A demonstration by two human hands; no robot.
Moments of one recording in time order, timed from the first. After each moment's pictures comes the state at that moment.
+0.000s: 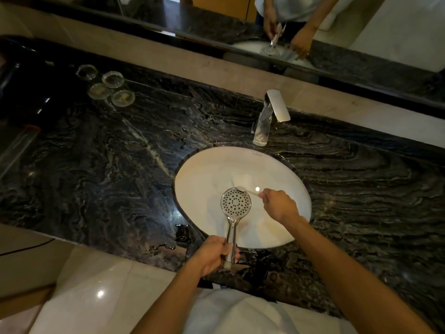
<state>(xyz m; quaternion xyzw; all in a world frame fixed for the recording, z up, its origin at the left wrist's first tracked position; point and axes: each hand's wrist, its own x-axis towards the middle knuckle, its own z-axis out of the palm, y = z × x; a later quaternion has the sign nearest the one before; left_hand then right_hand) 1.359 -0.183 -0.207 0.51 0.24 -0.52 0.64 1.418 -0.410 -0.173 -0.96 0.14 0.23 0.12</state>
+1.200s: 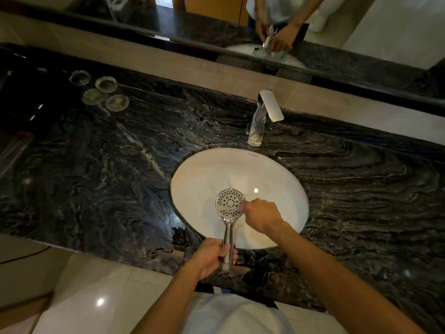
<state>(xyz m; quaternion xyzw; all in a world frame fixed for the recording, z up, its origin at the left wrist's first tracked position) 1.359 -0.185 -0.200 0.49 0.24 -0.50 0.67 1.407 -0.370 -0.168 -0.97 -0.02 0.25 0.01</state>
